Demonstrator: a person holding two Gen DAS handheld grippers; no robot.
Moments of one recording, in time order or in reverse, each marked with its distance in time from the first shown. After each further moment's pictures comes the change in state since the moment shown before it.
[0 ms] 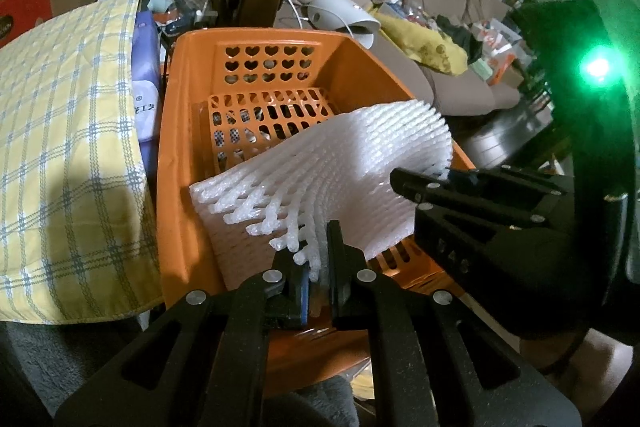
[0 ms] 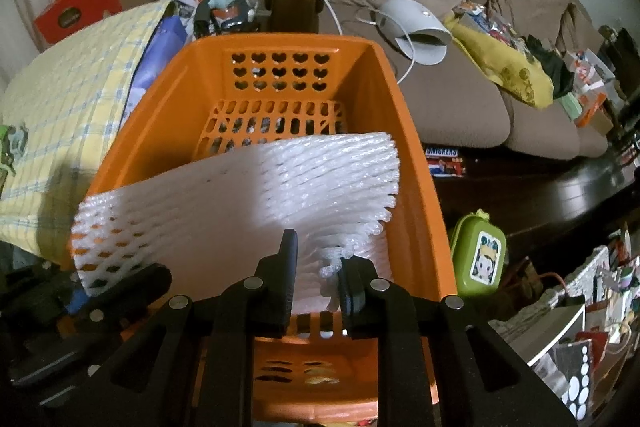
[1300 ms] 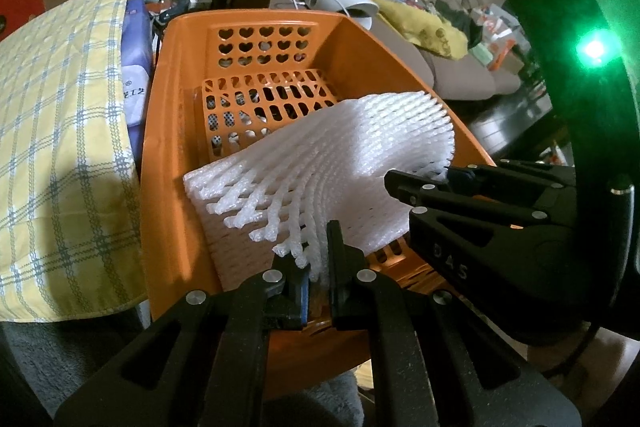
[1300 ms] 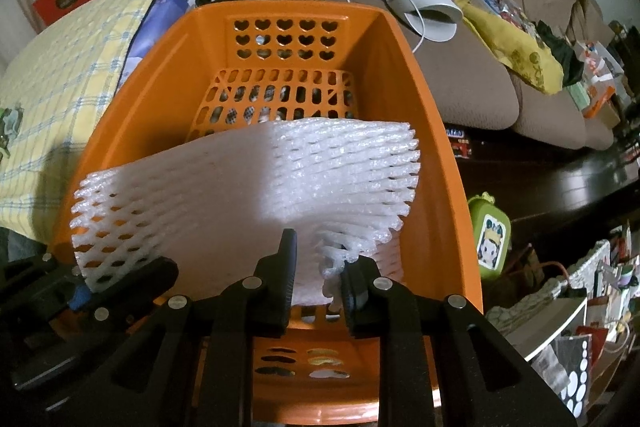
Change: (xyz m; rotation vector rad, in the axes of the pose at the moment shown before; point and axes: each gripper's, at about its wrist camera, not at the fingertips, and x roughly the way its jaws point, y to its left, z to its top) left arm 0.011 -0.001 -0.004 0.021 0.046 0.008; right arm 0.015 0.004 -0.008 -0.010 0.082 0.016
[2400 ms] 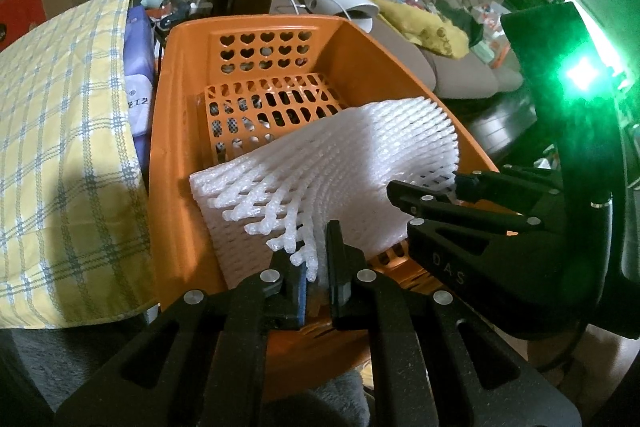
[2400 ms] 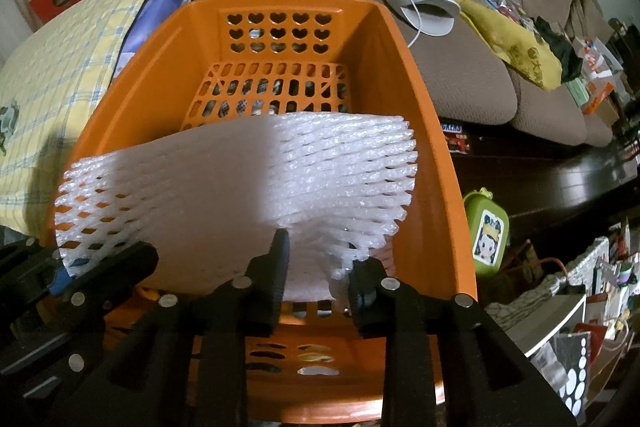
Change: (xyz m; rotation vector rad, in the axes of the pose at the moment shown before) left arm -0.003 0.001 0.004 0.014 -0.001 0.012; right arm 0.005 -0.004 -0.002 0.007 0.016 -0.010
